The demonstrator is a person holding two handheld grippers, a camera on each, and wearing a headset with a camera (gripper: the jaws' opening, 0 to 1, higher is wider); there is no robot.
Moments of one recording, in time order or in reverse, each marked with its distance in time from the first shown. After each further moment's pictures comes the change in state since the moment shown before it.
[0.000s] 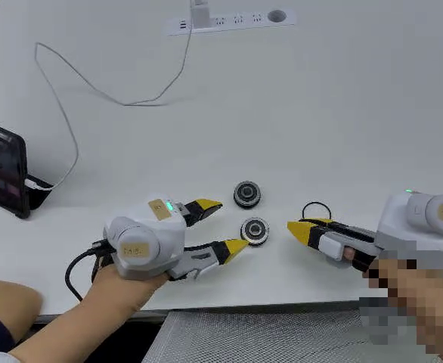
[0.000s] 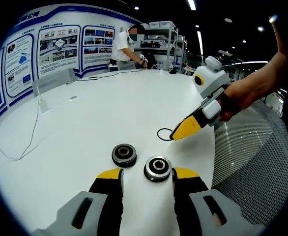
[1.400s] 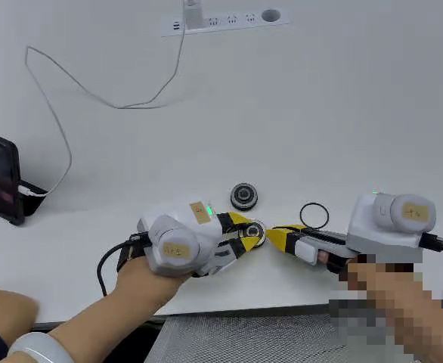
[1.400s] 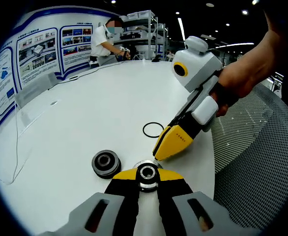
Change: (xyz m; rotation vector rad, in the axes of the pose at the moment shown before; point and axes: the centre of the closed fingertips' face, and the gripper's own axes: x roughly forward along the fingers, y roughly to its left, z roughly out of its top) left arm 0.033 -0.017 -0.007 0.140 0.087 -0.090; right arm 0.025 0.011 -0.015 0.031 0.047 0.042
